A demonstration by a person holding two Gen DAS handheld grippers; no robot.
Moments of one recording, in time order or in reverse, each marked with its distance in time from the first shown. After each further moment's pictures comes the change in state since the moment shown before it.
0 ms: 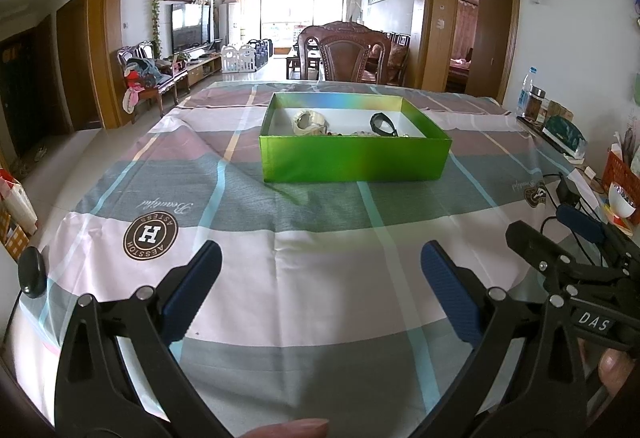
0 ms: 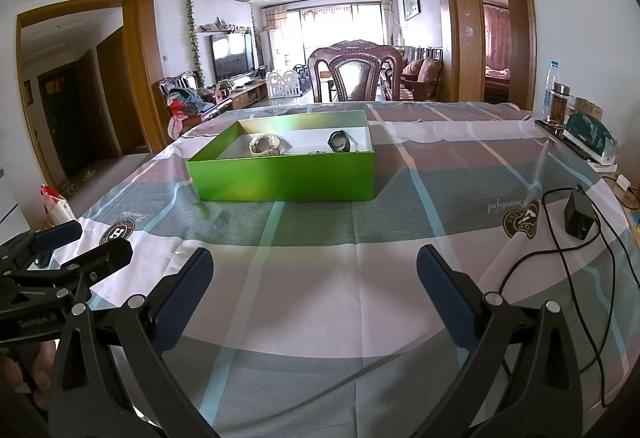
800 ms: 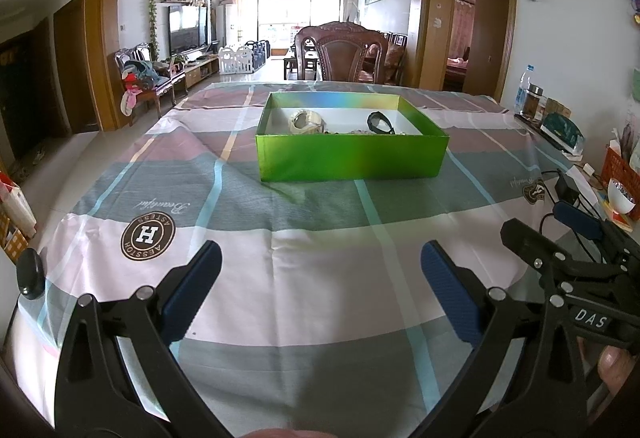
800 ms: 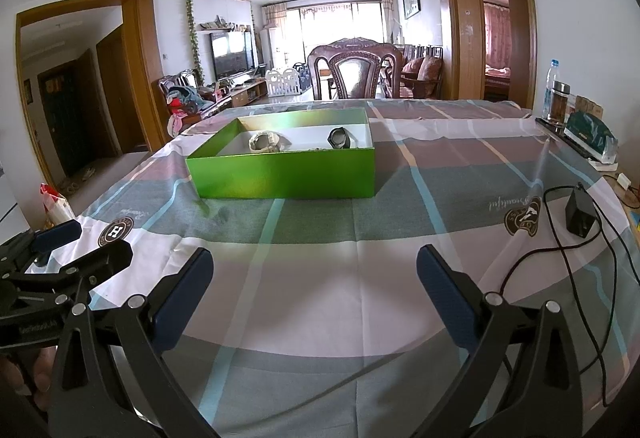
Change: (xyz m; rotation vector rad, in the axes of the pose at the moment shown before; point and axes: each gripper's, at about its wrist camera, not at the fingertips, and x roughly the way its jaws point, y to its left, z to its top) left arm -0.002 -0.004 -0.002 0.010 -0.002 -0.005; right arm 0.002 0.001 -0.002 0.002 0.010 0.000
